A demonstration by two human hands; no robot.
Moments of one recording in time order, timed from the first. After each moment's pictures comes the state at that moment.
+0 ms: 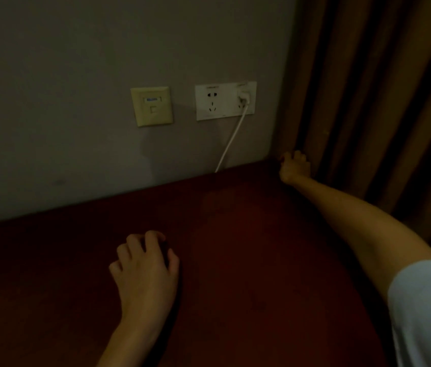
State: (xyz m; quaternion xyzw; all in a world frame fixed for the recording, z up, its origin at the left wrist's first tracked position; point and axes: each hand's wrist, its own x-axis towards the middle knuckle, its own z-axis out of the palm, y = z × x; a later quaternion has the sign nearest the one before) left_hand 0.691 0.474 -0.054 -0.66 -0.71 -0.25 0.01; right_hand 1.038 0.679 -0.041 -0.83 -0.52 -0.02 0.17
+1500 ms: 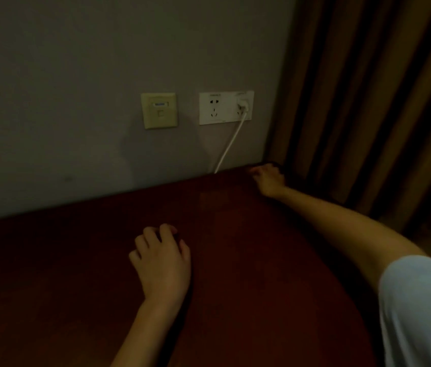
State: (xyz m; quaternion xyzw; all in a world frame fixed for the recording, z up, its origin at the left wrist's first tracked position) left_hand 0.691 0.476 -0.062 -0.66 -0.69 -0.28 0.01; right_hand 0.971 0.631 -0.028 -0.75 -0.63 0.03 0.17
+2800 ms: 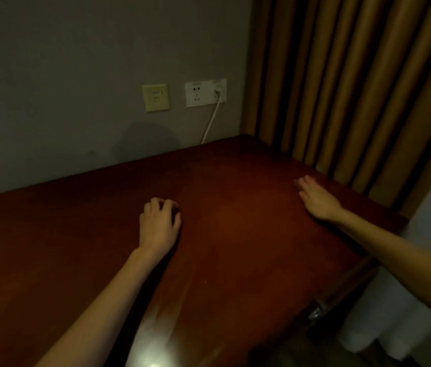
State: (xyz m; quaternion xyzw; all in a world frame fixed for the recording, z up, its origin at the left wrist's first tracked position) left_hand 0.627 0.364 -0.048 -0.79 -0.57 -0.23 -0.03; right_hand 1.009 0.314 -0.044 -0.80 -0.59 0.05 0.13
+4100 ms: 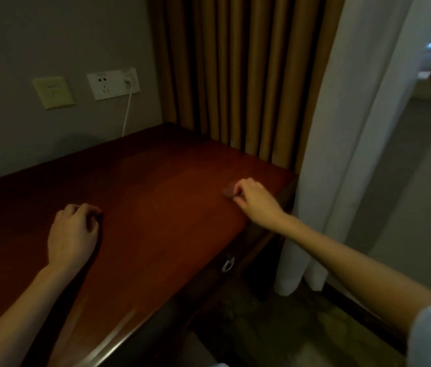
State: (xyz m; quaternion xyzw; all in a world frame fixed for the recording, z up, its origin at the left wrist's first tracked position) left_hand 0.637 0.317 -0.041 -0.80 -0.54 -0.25 -0.01; right_hand 0.984 0.177 -0.046 -0.76 -0.60 0.01 0.25
